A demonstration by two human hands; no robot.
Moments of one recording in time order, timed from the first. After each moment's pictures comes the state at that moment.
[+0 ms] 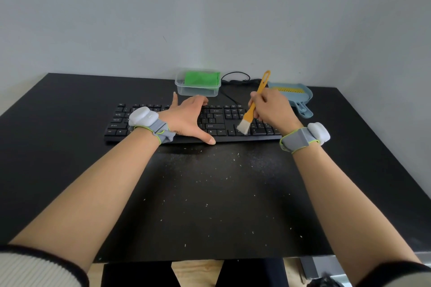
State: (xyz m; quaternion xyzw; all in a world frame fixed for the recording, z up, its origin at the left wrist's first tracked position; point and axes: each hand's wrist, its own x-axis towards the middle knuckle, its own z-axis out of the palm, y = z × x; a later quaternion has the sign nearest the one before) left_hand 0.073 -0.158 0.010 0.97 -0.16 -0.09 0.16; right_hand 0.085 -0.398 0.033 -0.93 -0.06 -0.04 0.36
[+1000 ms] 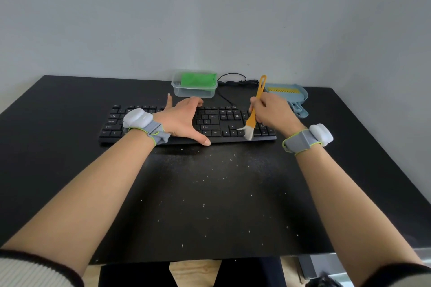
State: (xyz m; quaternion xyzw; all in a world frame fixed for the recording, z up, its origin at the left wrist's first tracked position) left_hand 0.072 -0.157 0.011 0.97 -0.16 -0.09 0.15; right_hand 0.078 -0.411 0.035 -0.95 -0.06 -0.04 0.30
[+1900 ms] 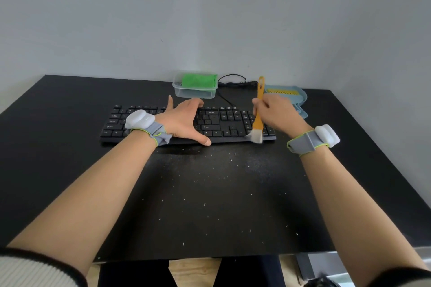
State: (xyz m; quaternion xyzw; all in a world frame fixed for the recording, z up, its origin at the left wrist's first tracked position) left_hand 0.073 -0.155 0.007 0.97 -0.15 -0.08 0.17; right_hand 0.073 -0.416 0.043 -0.97 -0.08 -0.05 0.21
